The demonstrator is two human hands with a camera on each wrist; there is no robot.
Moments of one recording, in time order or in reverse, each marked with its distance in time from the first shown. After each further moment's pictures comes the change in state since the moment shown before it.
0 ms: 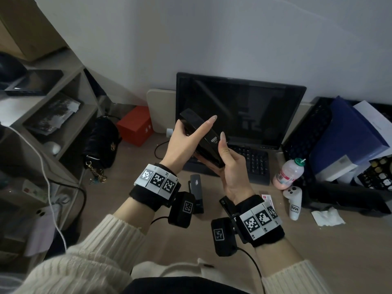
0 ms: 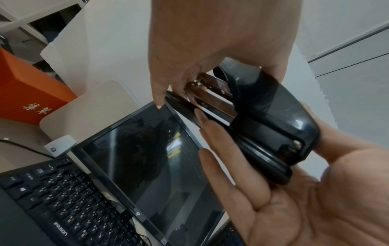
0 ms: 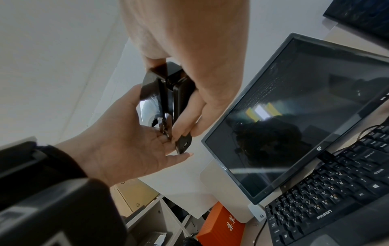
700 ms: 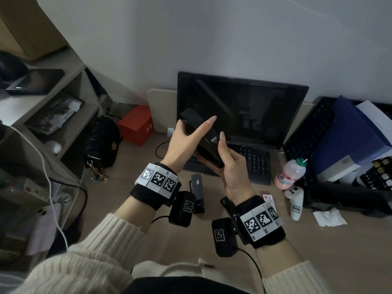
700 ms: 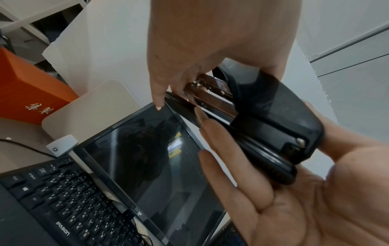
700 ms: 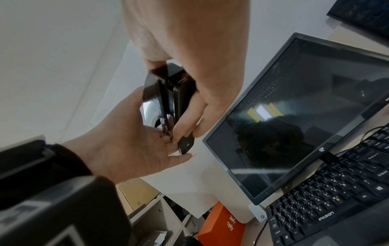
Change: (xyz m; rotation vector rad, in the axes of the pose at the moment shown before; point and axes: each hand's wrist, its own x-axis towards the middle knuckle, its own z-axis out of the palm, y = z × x) left_hand 0.002 -0.001 -0.001 -0.014 0.007 -0.018; right_hand 0.002 0.002 0.002 -0.049 0.019 0.002
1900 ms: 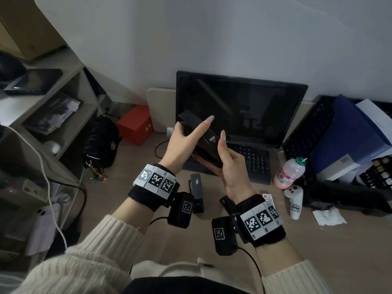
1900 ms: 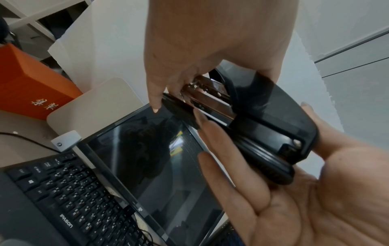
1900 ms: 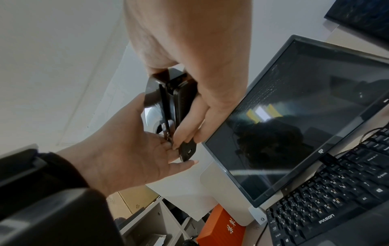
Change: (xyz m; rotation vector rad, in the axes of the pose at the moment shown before) left_hand -0.005 0.004 0.002 0.001 0.002 -0.065; right_hand 0.000 -0.003 -0.003 -0.086 -0.010 0.047
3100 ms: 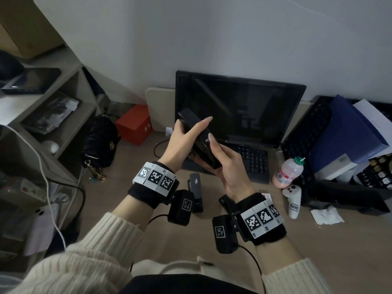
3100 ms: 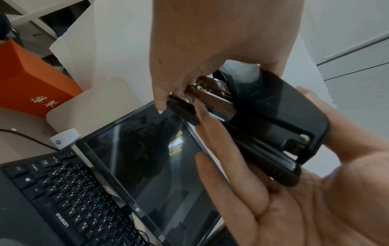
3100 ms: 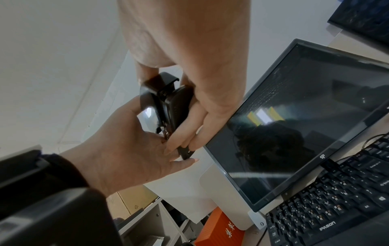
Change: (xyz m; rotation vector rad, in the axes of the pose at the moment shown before) left_hand 0.005 0.000 -0.002 -0.088 -0.049 -0.033; right_hand -0.001 -0.003 0.000 0.062 -0.070 0.030
